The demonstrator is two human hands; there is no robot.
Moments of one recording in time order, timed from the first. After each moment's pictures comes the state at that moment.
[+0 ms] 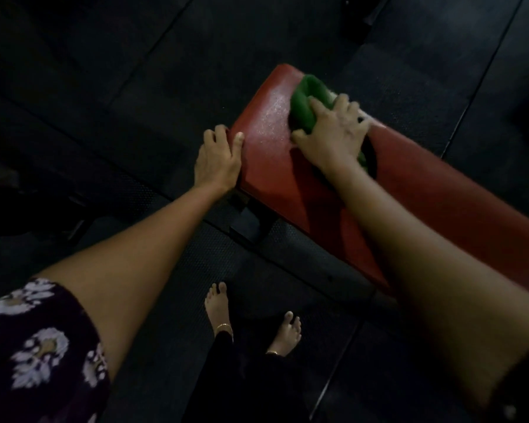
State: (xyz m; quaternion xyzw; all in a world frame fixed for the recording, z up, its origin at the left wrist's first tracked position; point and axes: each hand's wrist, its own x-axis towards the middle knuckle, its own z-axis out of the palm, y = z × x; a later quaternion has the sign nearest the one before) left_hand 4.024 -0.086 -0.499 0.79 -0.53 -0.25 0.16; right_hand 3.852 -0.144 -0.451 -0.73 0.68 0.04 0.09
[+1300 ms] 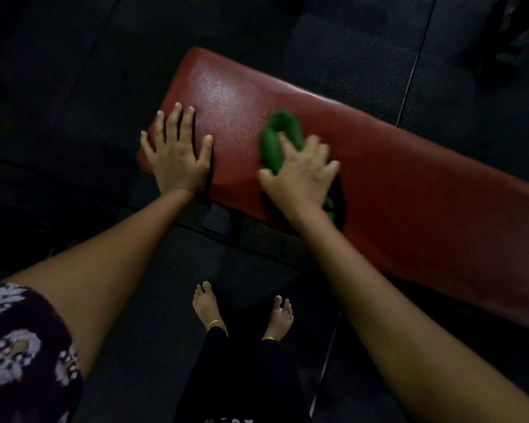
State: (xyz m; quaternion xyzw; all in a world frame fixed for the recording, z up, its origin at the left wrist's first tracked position) left_hand 3.964 -0.080 -0.506 0.75 -0.64 -0.09 0.13; right_hand 3.784 -0.050 -0.445 -0.63 0.76 0.01 0.14
